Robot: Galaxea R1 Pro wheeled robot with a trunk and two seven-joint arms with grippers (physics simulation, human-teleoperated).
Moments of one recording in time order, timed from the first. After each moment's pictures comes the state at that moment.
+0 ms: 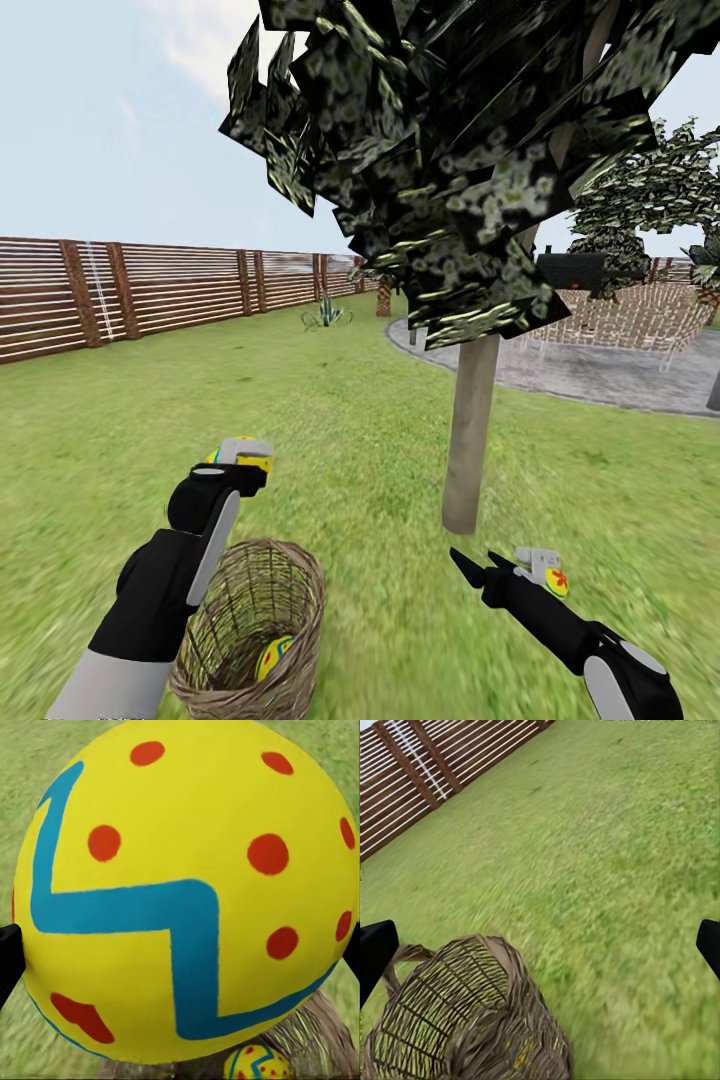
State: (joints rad) left arm -0.55 -0.02 -0.15 -1.51 0.06 1.04 0.36; right arm -0.04 -0.09 -0.09 -1.57 -0.45 0.47 0.40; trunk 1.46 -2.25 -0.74
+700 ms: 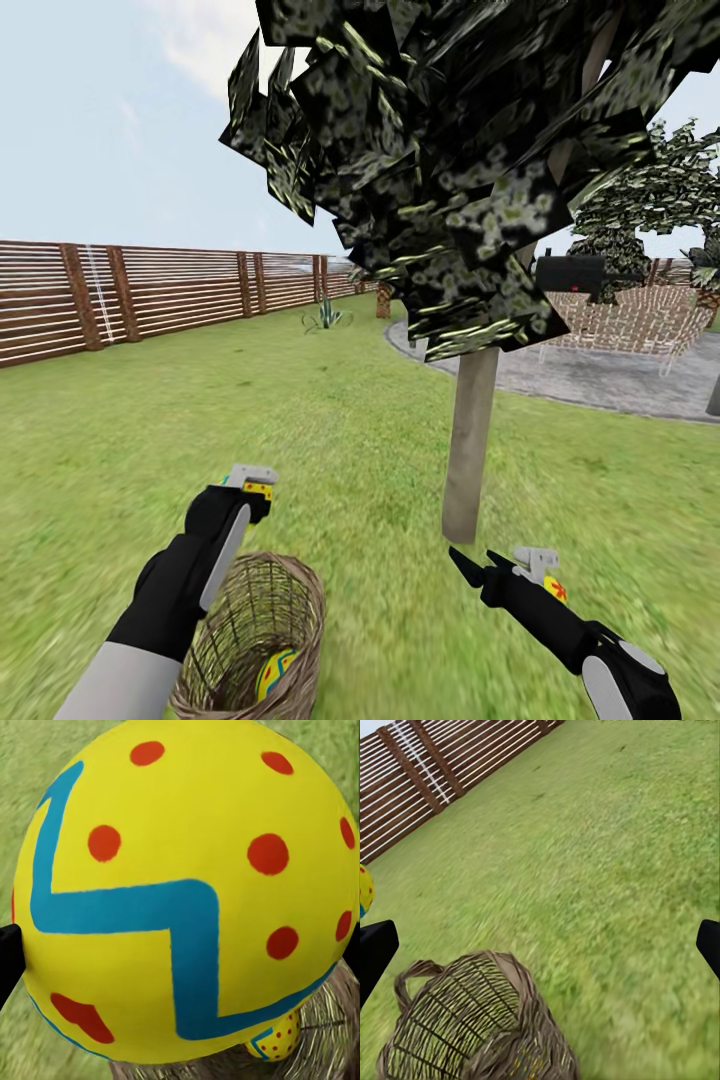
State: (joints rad) left arm -0.56 -0.02 -0.16 -1.32 0.07 1.04 0.36; right arm -0.04 -0.09 -0.09 -1.57 -0.45 0.46 0.41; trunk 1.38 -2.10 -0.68
